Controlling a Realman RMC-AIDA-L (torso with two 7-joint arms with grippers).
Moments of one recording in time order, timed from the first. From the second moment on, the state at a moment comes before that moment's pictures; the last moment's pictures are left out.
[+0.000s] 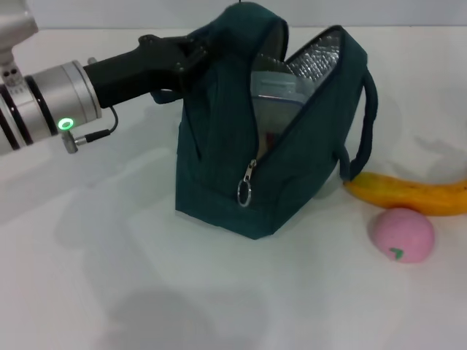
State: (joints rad) left arm -0.59 -2.09 0.89 0.57 1.52 1.31 -1.33; right arm 0.22 1.99 -0.83 -1.18 -1.72 -1.52 1.72
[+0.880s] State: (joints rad) left arm -0.57 -2.09 0.90 0.32 1.29 1.31 -1.09; right arm 0.44 1.90 -0.82 -1.20 -2.21 -1.68 1.79
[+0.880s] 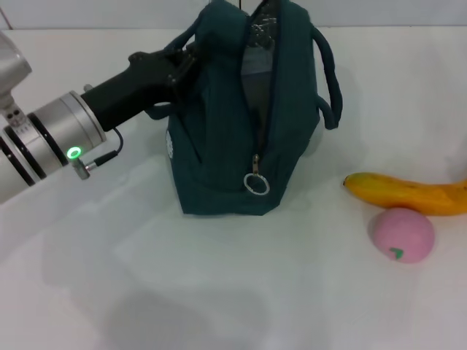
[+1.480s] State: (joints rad) left arm -0.57 -2.09 0.90 0.27 1.24 1.30 -1.09; right arm 0.56 1.97 -0.96 -1.23 -2.51 -1.67 1.79
